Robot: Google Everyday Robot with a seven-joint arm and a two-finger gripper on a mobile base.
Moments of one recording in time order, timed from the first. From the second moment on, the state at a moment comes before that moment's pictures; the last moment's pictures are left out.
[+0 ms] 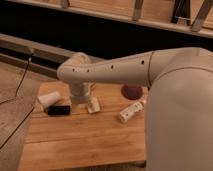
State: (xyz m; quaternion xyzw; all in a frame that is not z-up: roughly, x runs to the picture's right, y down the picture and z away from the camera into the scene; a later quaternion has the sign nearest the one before) arm -0.107 0.103 0.702 -0.26 0.23 0.64 0.68
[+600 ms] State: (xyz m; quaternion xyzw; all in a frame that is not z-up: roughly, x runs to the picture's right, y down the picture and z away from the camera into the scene) arm -0.107 0.103 0.702 -0.26 0.23 0.64 0.68
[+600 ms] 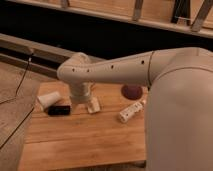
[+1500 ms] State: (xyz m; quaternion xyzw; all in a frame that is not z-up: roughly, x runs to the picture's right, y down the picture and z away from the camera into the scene) arm -0.107 0.103 0.703 -0.26 0.23 0.64 0.68
